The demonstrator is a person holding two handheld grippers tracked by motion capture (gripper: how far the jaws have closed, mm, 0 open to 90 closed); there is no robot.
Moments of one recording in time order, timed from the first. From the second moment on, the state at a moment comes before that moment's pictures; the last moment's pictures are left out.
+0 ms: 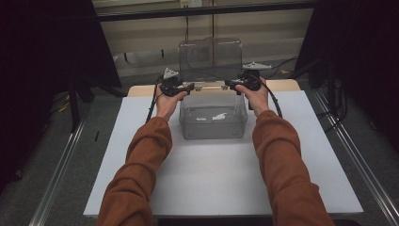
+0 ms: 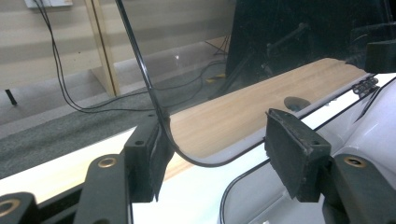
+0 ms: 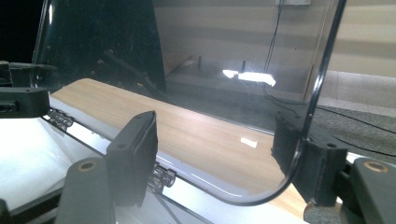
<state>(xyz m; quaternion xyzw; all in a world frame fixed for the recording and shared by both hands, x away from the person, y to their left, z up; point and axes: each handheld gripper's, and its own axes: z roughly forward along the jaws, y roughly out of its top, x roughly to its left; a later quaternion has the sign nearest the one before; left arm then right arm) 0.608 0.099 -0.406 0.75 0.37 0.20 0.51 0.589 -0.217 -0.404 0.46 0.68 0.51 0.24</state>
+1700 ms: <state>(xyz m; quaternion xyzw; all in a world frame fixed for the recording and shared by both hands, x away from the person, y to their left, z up) 0.613 0.101 -0.410 0.75 0.41 0.14 0.50 0.594 -0.214 -0.415 0.52 0.67 0.49 0.18</state>
